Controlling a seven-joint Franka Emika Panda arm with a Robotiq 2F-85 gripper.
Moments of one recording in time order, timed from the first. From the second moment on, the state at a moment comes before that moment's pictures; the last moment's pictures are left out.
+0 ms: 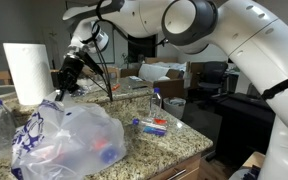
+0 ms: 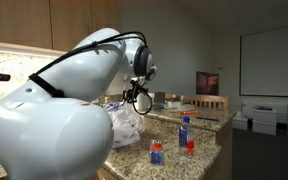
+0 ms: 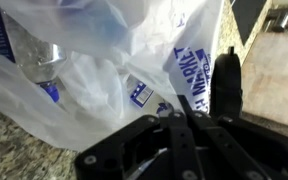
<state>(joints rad) 0.24 0.79 0.24 -1.01 0.50 1.54 -0.26</state>
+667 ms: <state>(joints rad) 0.18 0.60 0.20 -1.33 0.60 1.80 -0.13</state>
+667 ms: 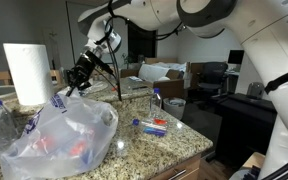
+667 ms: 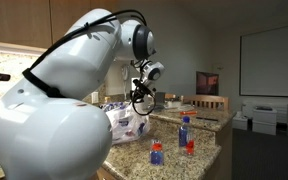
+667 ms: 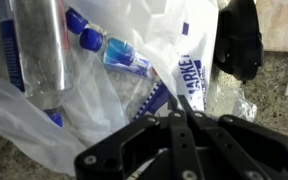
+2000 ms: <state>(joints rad) 0.10 -0.02 0.08 -2.08 0.65 2.01 -0.06</state>
